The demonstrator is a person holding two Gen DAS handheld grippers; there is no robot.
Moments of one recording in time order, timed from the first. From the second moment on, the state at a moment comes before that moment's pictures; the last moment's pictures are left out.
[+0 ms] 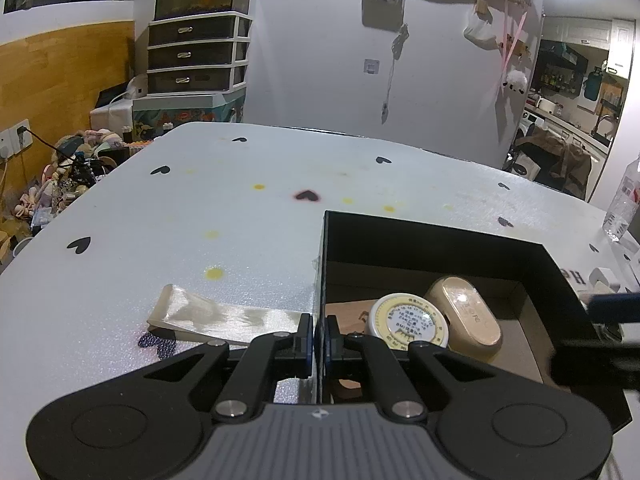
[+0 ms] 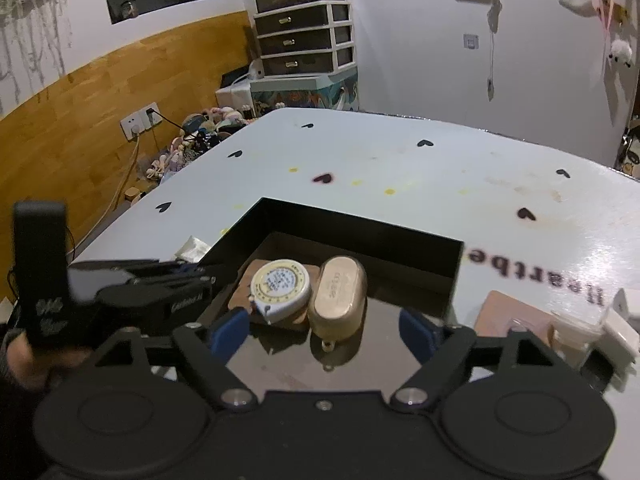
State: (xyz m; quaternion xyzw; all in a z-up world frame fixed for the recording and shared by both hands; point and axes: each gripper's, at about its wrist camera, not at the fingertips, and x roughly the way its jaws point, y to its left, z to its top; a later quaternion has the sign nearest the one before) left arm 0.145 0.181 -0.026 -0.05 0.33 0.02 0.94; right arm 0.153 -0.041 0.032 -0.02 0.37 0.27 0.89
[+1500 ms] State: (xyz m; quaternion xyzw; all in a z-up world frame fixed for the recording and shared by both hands) left arm 0.143 0.177 -0.024 -0.05 0.33 0.02 0.94; right arm 0.114 -0.209 -0.039 0.03 0.29 0.09 0.95
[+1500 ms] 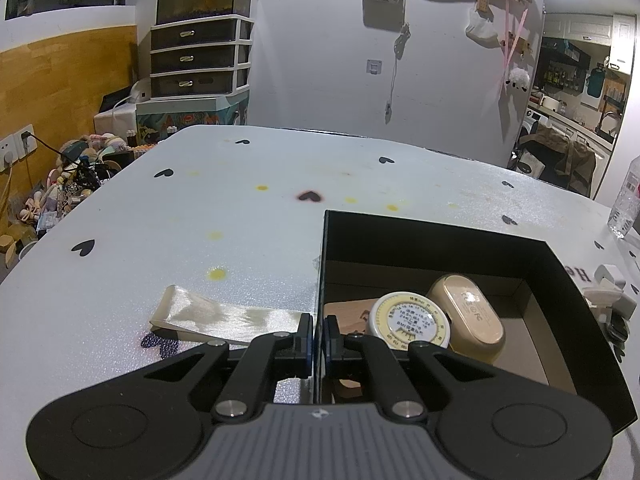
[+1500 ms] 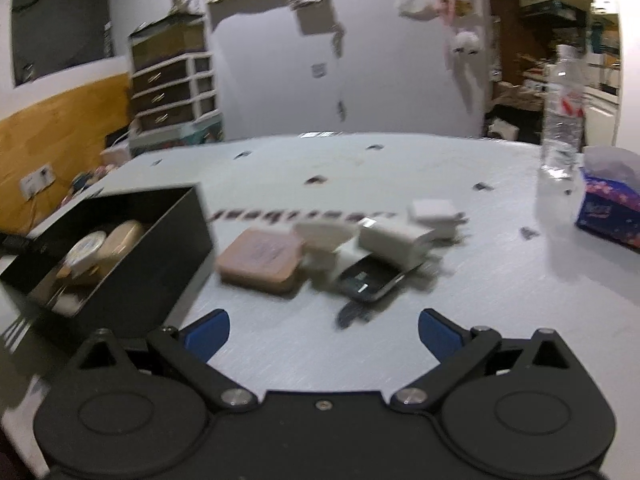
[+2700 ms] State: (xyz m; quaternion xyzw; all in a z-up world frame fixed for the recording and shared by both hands) left arm 0.144 0.179 -0.024 -0.05 0.33 0.02 0.94; right arm 0.225 -0.257 -0.048 0.16 0.37 -0.04 0.92
